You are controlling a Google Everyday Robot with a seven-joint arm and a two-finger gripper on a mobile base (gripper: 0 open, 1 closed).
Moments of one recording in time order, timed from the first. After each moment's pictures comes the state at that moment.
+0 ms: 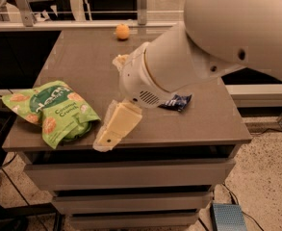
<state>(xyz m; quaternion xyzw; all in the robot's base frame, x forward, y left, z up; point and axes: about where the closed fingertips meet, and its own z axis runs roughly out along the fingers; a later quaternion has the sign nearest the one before) 0.429 0.062 0.935 -0.64 0.66 0.17 0.35</state>
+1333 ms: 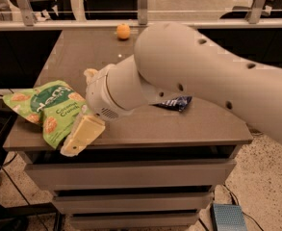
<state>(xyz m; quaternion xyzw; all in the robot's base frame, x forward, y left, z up) 0.445 0.135 0.896 -0.64 0.63 0.20 0.39</state>
